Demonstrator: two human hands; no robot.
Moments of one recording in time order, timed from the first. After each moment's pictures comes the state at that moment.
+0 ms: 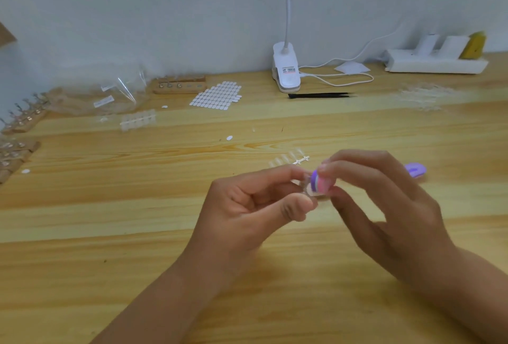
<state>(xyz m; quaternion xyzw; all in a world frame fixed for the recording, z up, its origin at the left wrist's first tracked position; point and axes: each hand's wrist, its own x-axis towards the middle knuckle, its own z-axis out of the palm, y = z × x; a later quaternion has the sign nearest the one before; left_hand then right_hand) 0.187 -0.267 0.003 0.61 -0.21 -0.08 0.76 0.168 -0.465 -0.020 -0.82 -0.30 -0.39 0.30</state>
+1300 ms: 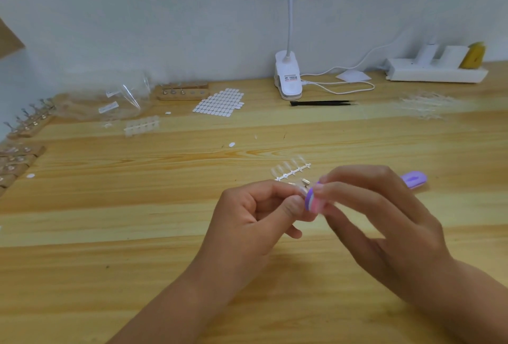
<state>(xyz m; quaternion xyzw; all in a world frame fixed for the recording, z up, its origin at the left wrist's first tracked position) 0.187 -0.271 -0.007 0.65 -0.18 -0.08 0.73 0.165 -0.460 -0.019 -0.81 -0.33 -0.40 0.28</state>
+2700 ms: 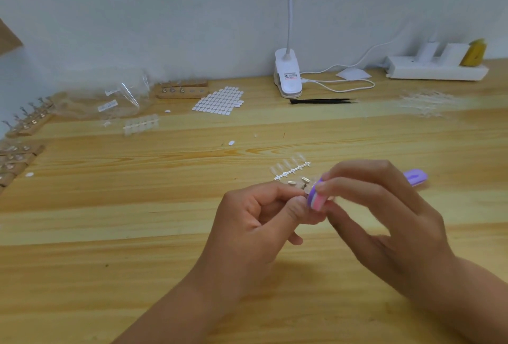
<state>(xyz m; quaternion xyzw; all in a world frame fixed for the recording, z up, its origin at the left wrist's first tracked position) 0.181 -0.273 -0.006 0.66 -0.20 -0.07 0.72 0.166 -0.462 -0.019 -0.81 -0.32 -0.39 0.30</state>
